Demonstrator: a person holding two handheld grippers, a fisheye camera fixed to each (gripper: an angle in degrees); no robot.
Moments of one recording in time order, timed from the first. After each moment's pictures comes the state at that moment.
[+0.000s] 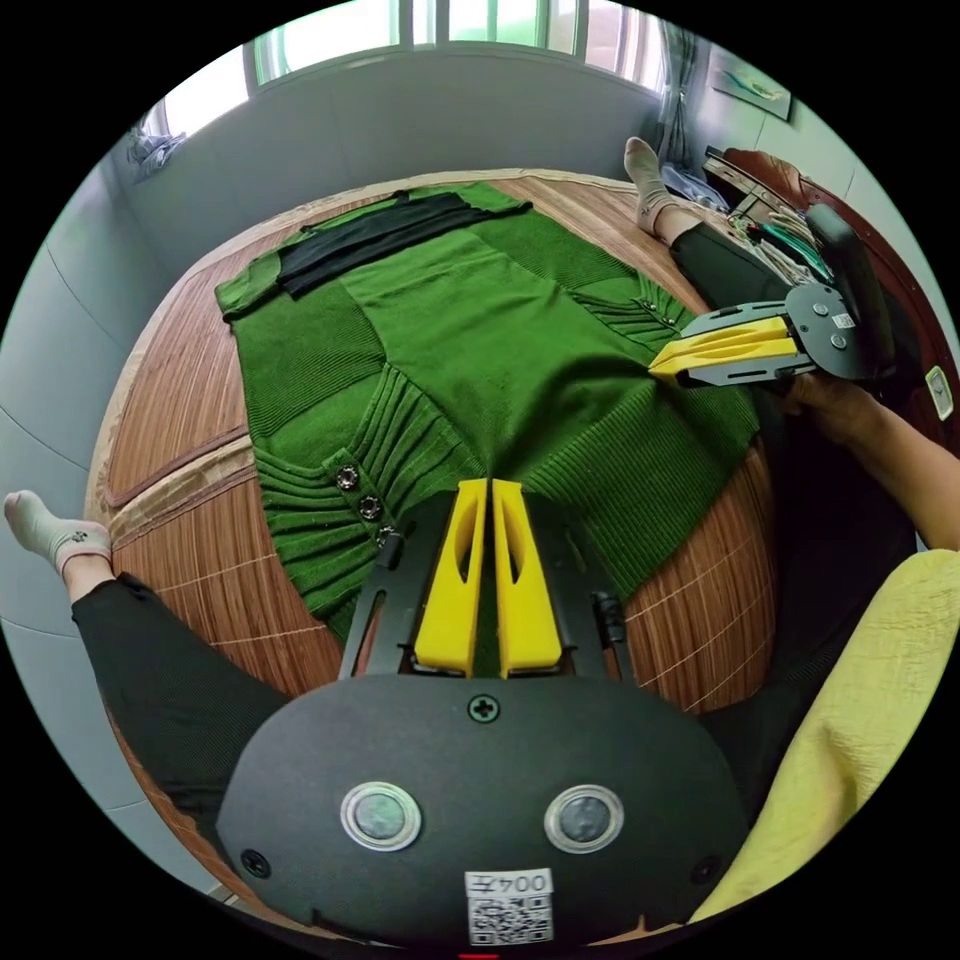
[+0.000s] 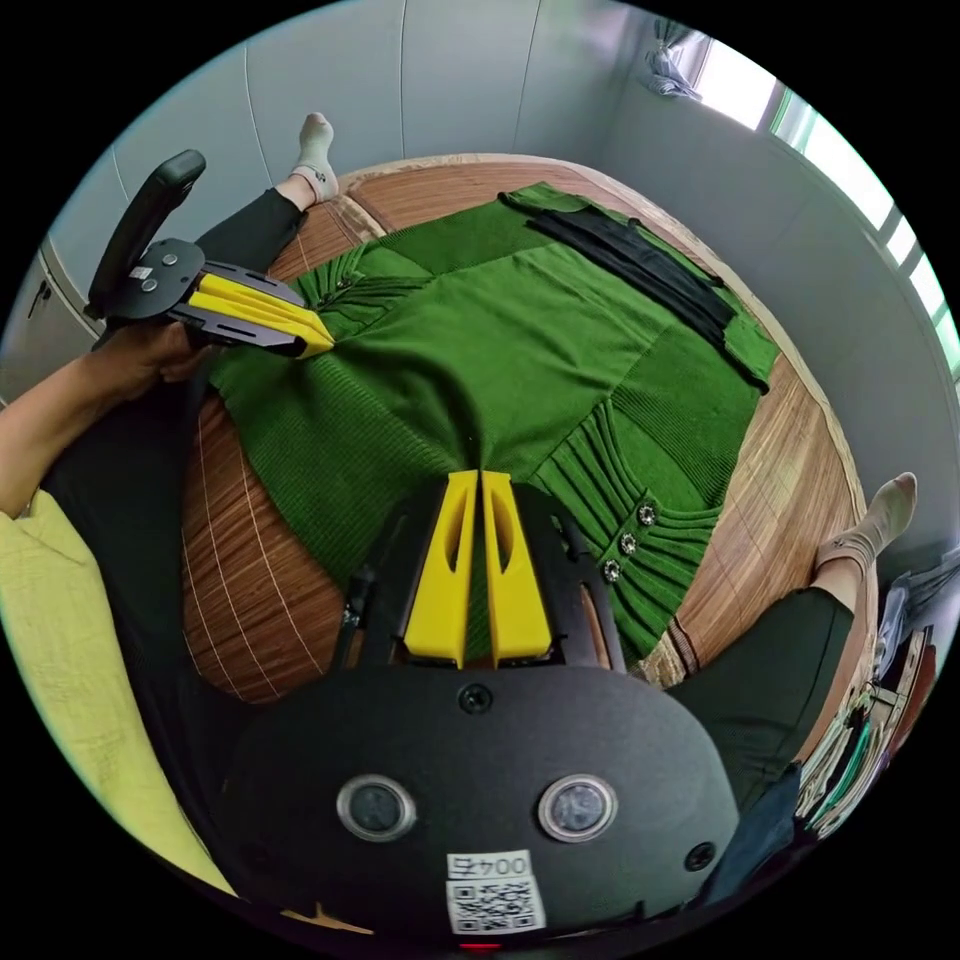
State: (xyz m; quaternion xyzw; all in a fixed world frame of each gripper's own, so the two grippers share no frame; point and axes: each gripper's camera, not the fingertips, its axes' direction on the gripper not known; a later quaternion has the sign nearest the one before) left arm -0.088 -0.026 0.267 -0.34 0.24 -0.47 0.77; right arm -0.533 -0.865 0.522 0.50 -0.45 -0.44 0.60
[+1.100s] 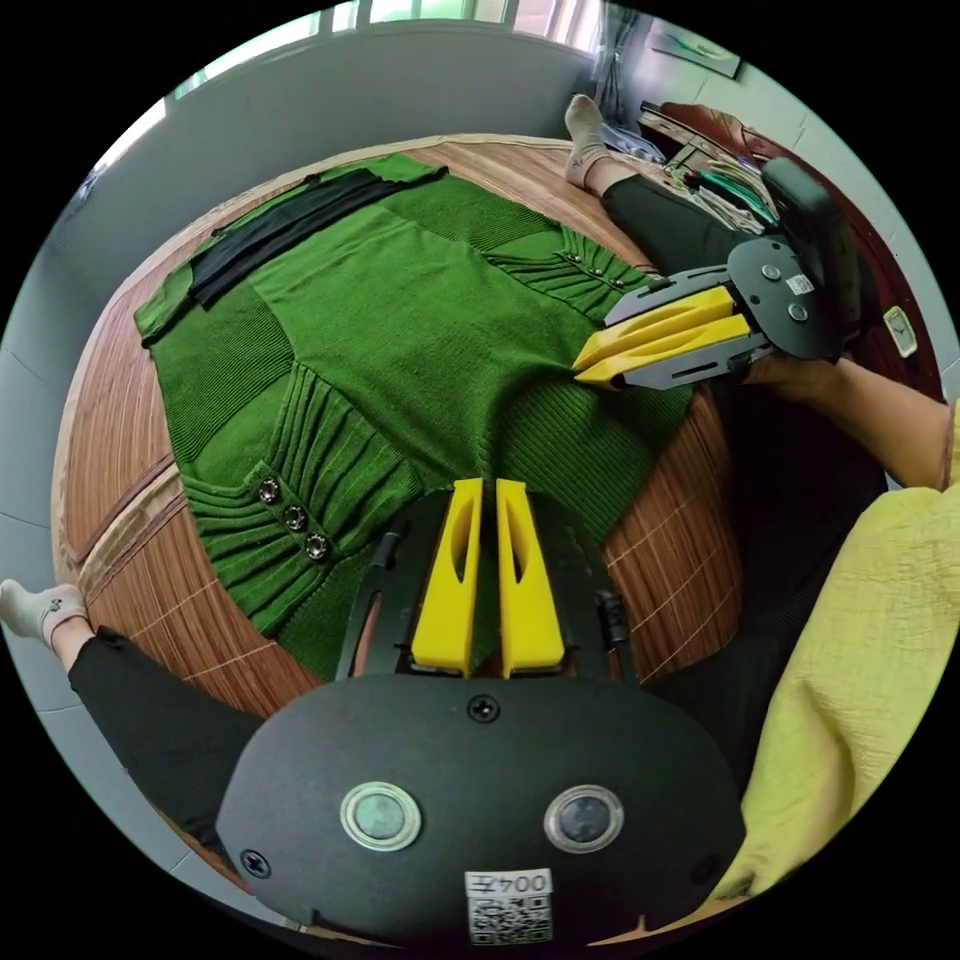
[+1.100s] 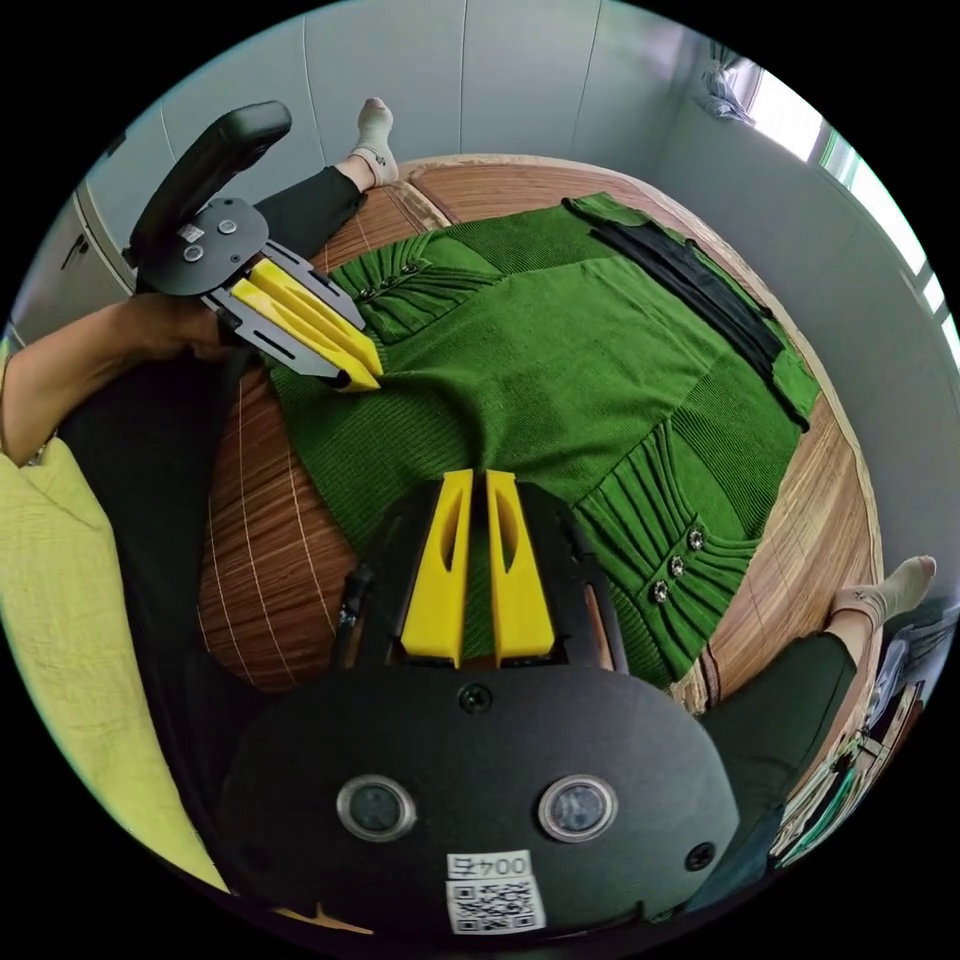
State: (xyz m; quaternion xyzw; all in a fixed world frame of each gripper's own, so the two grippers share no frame) left arm -0.085 -0.045 0.310 -0.33 0.34 -0.42 0.77; right arm -0.580 -0.868 0.544 0.51 -0.44 -0.49 0.56
